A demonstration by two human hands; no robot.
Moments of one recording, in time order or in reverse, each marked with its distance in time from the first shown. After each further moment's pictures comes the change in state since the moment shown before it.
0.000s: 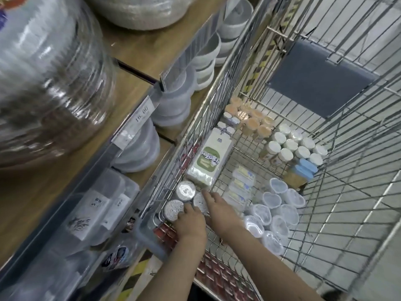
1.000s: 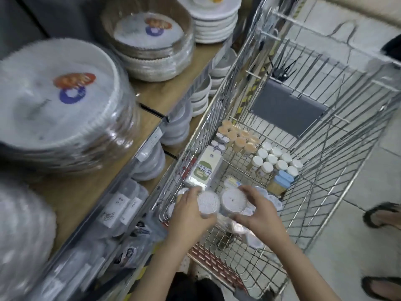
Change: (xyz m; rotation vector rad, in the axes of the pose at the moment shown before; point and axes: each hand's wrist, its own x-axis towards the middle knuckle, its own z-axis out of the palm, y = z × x) left_hand -0.130 -0.006 -0.100 -0.684 0.395 0.288; right_hand -0.146 0.017 -0.140 0.712 0.369 0.037
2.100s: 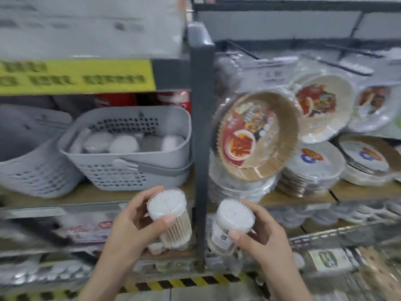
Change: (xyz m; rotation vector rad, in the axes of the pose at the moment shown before) left_hand -0.479 -0.023 -0.208 -0.902 1.157 -0.174; right_hand -0.276 -0.282 0.099 0.444 -0.855 -0.460
